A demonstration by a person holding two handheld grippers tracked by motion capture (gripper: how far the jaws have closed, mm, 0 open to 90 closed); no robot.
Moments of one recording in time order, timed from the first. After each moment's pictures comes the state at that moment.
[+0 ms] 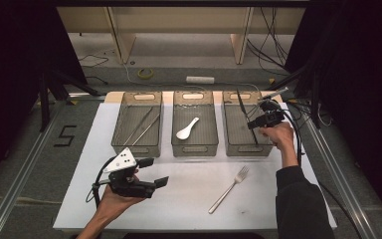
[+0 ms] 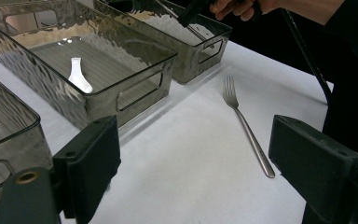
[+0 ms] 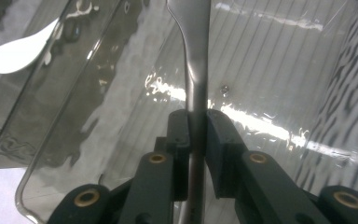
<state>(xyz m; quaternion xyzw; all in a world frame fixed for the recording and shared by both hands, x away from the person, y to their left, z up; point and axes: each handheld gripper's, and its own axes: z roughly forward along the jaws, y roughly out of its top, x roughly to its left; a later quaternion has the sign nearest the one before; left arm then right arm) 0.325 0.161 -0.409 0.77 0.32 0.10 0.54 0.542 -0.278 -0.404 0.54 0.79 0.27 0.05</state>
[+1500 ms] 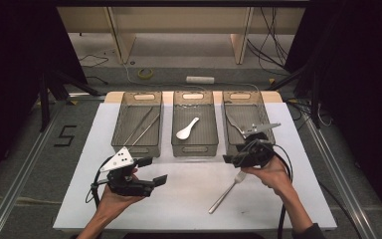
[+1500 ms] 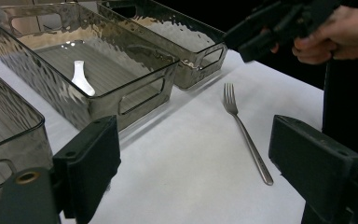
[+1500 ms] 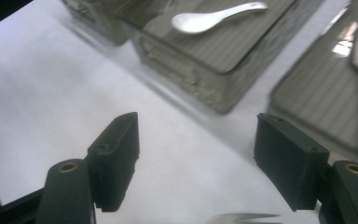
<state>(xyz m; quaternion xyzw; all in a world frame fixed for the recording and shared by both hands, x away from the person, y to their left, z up) 0.327 0.164 -0.409 0.76 0.32 0.10 0.55 0.399 -0.213 -0.388 0.39 0.84 0.37 0.08</state>
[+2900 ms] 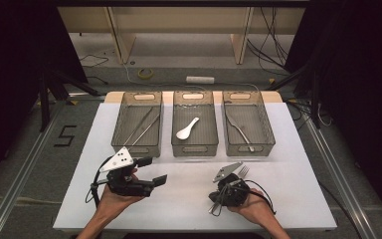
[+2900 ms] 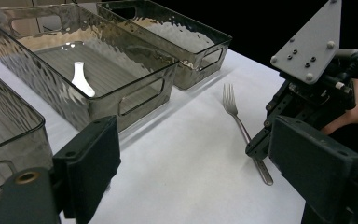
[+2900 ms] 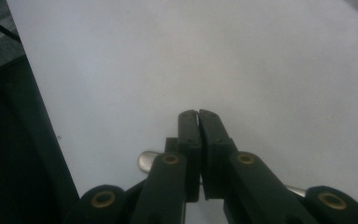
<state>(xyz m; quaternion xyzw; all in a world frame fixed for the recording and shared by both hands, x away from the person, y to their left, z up) 0.326 0.165 -0.409 0.76 0.32 0.10 0.56 0.338 -0.158 -0.462 0.27 0.92 0.28 0.01</state>
